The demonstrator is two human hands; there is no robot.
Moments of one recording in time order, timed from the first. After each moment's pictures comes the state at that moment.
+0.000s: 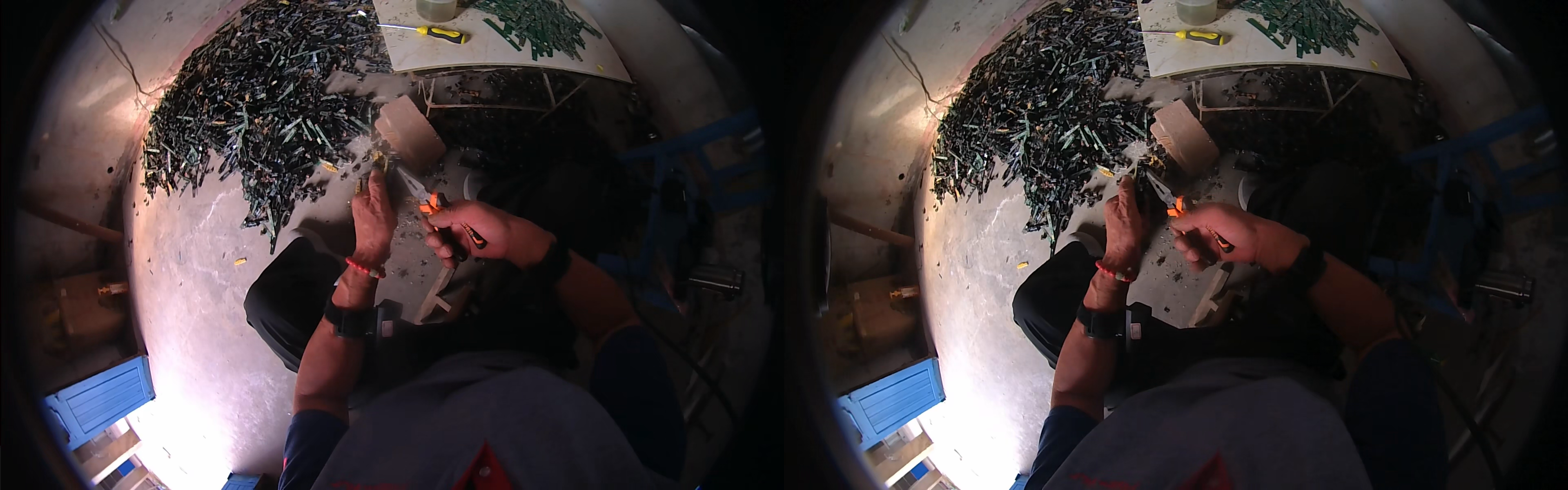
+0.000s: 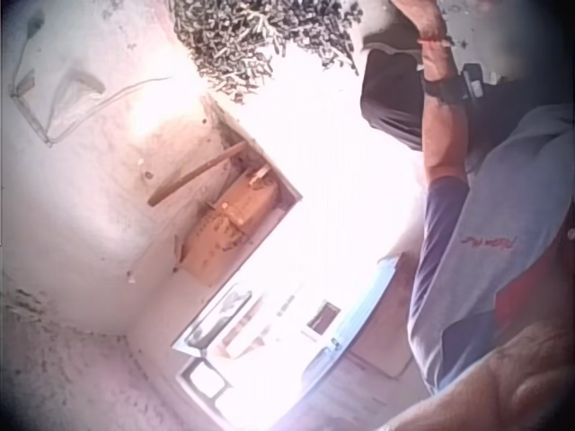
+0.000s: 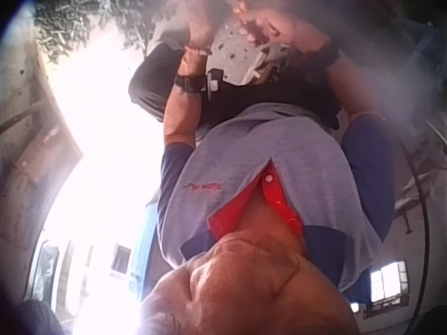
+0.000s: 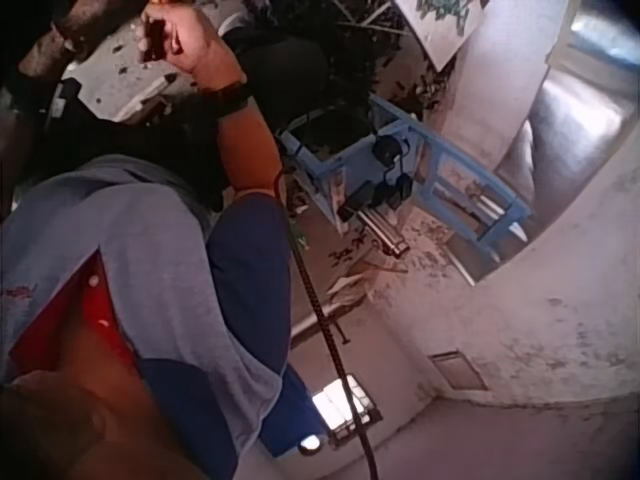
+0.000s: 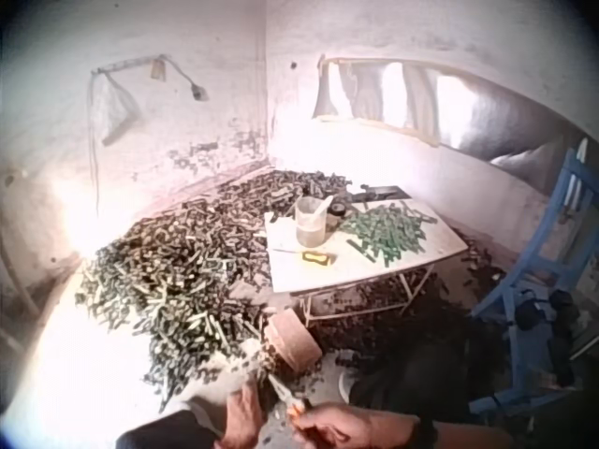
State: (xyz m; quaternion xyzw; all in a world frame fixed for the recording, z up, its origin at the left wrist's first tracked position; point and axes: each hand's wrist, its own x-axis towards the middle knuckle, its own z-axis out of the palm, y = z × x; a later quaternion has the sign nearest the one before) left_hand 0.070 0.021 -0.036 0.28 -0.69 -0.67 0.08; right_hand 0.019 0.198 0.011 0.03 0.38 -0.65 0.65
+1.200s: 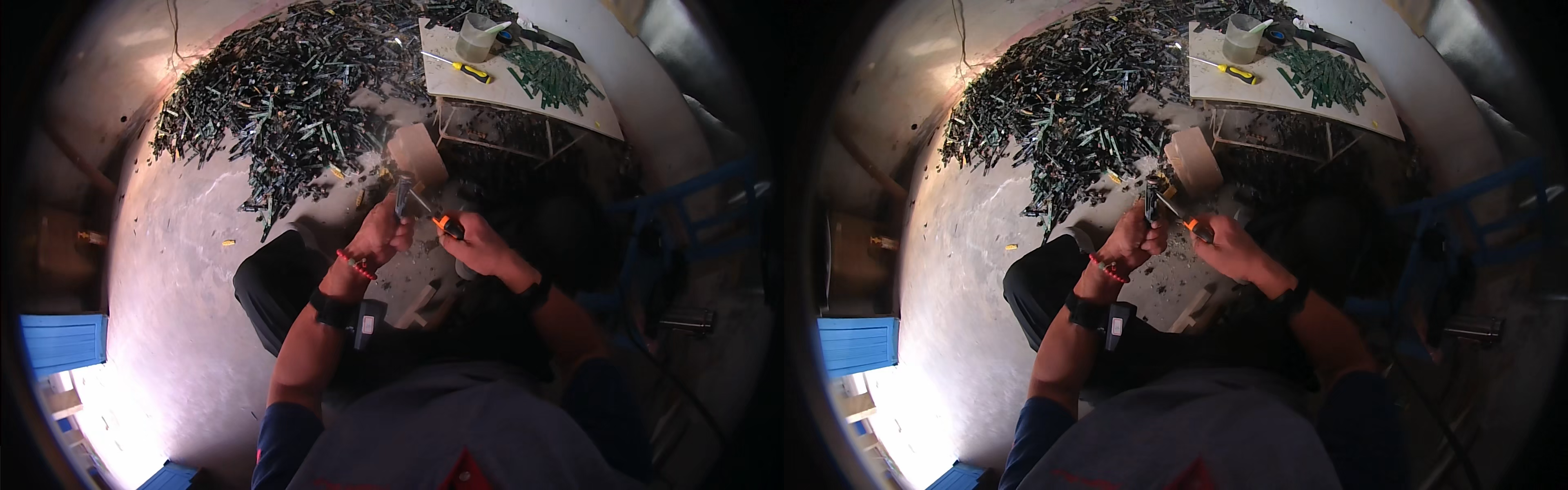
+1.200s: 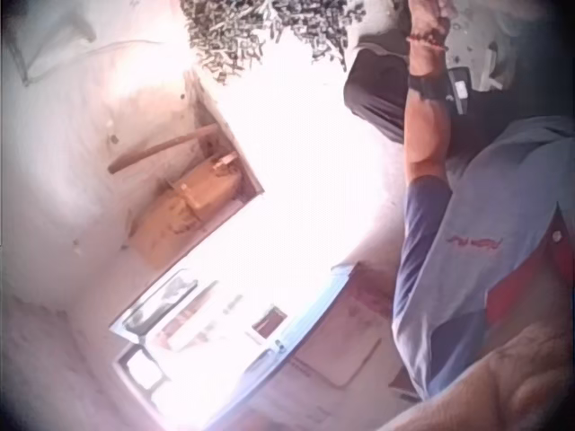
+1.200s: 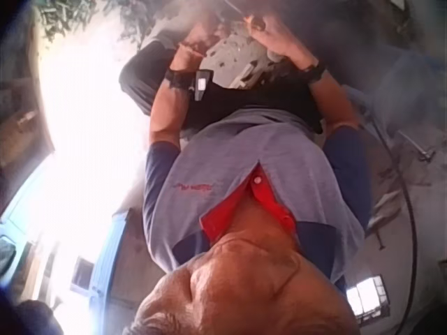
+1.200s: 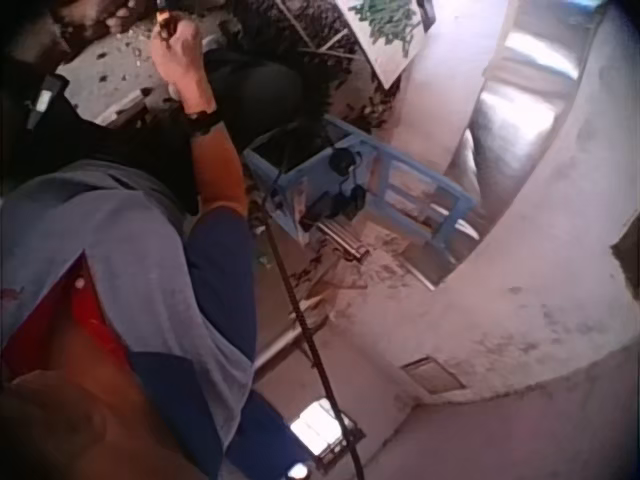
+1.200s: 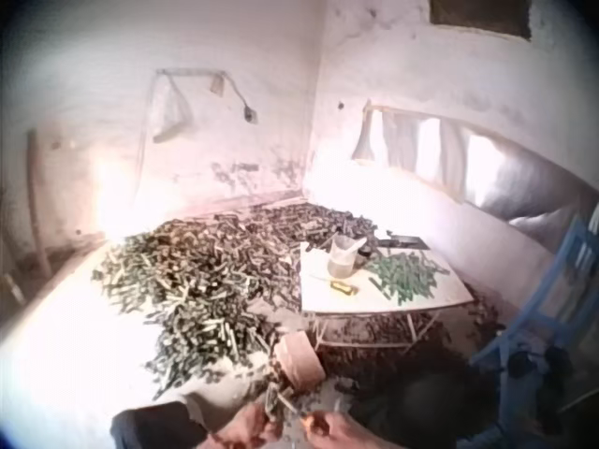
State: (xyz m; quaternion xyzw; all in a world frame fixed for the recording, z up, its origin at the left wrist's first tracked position) left_hand 0.110 0.013 -0.004 0.20 -0.36 -0.90 -0.14; right_hand 0.047 0.201 0.030 -0.34 0.77 -0.46 0.29
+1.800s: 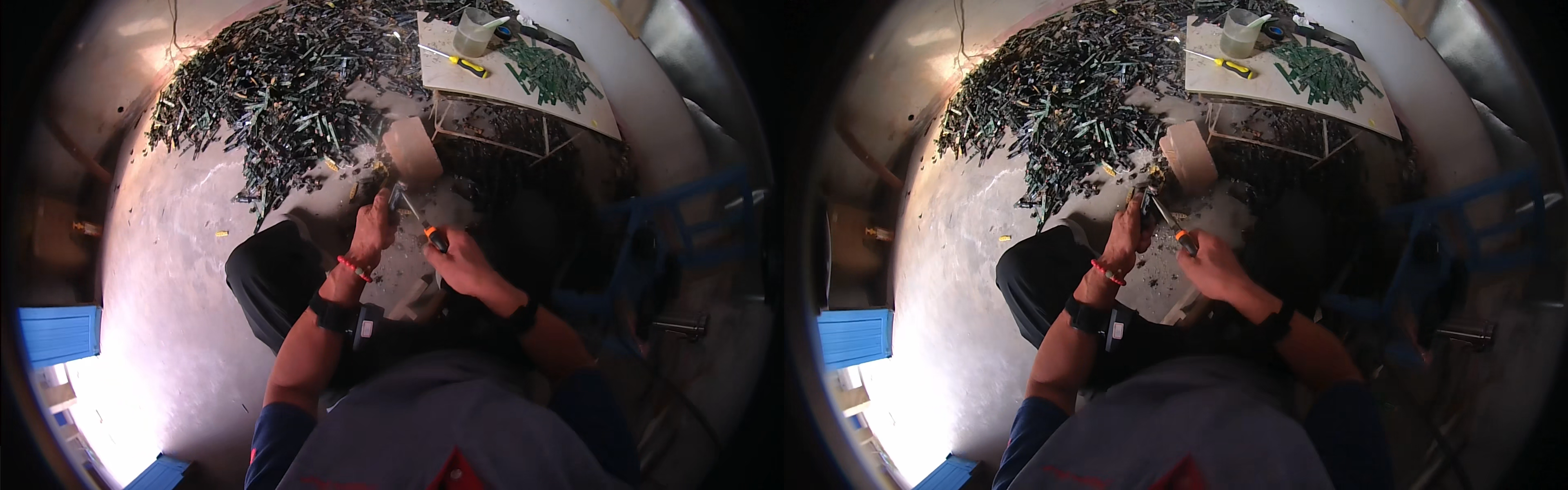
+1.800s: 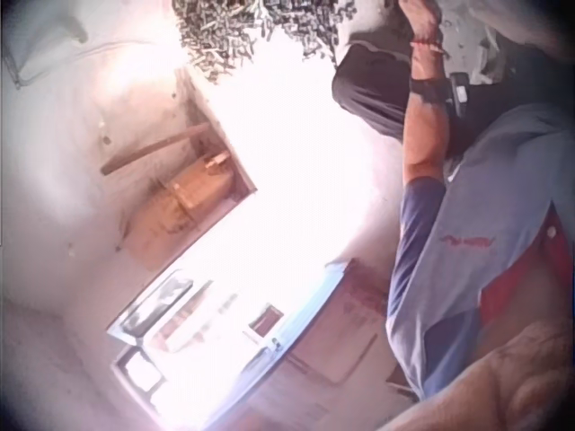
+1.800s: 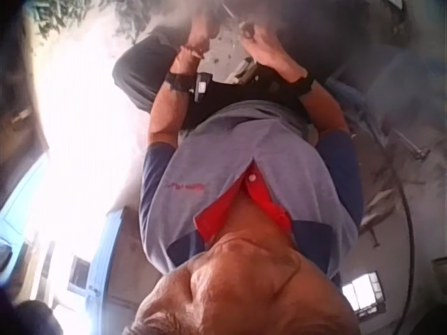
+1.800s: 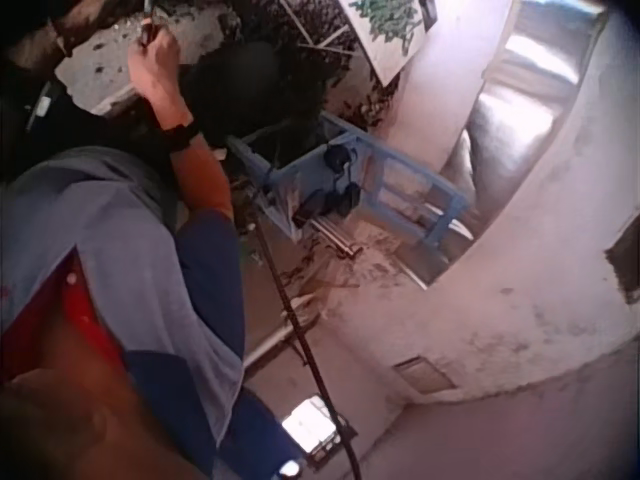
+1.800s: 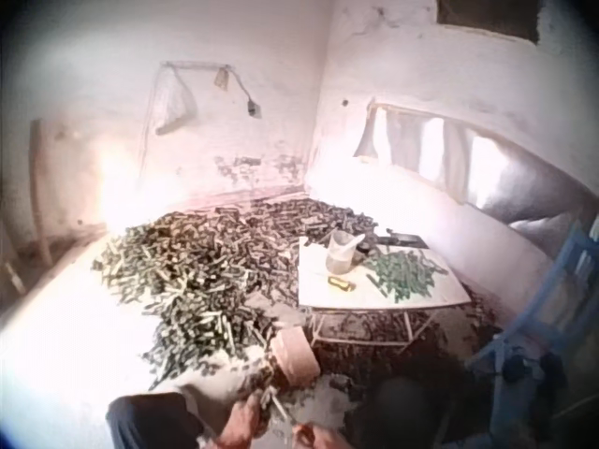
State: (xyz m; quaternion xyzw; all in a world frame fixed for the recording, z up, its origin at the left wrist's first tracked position) left_hand 0.122 0.027 -0.034 0.29 -0.56 -0.77 0.01; right_hand 0.093 0.200 0.031 -0.20 0.85 -0.38 0.30
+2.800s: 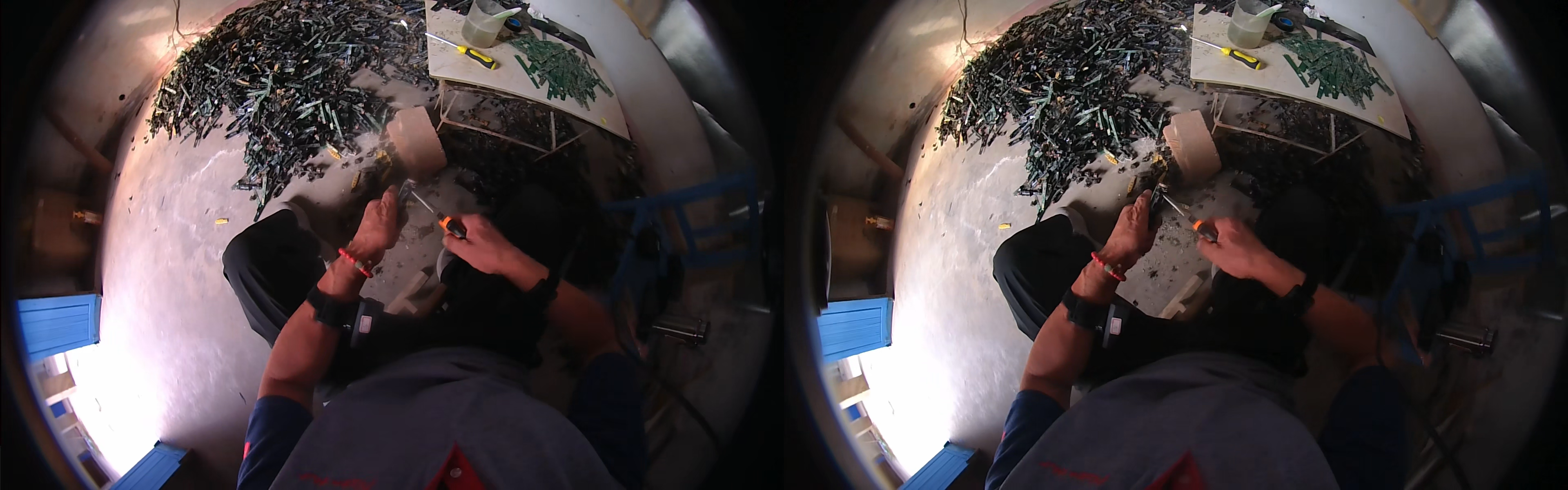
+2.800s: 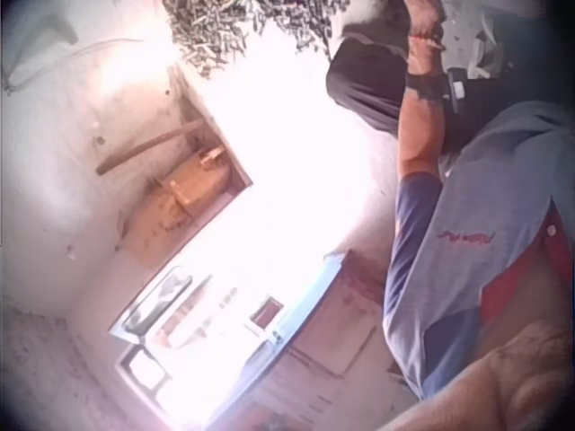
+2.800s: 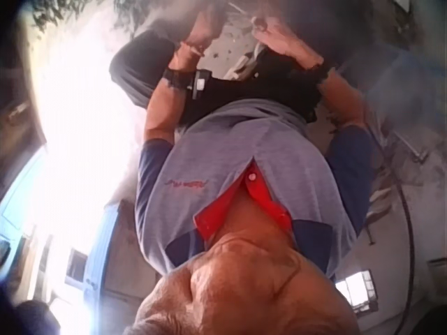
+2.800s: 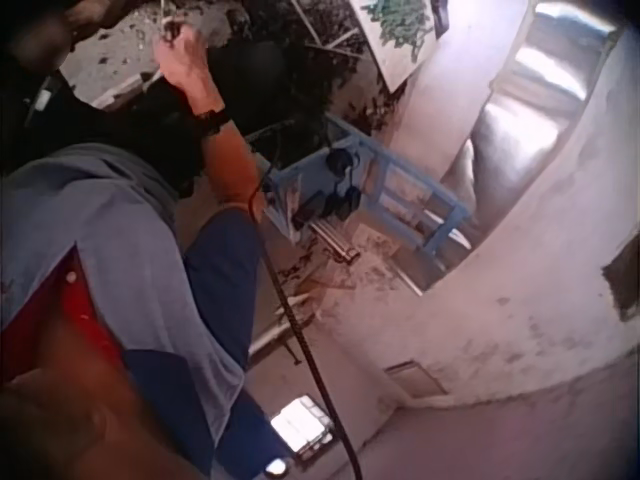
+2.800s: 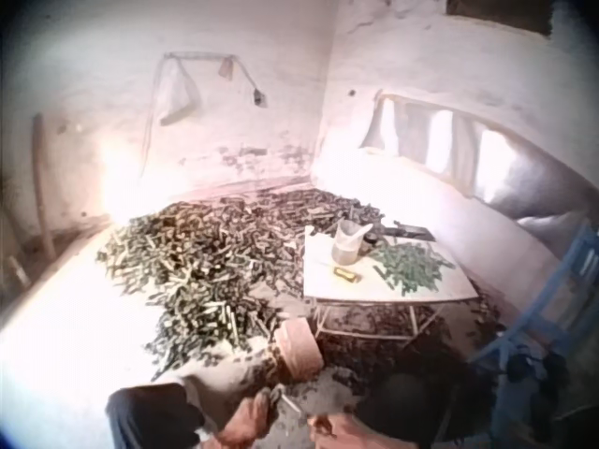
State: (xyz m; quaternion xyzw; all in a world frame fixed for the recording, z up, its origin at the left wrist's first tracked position) left_hand 0.121 0.035 -0.046 0.24 -0.69 -0.68 -0.02; right_hand 0.047 0.229 0.014 -0.33 0.83 -0.35 0.29
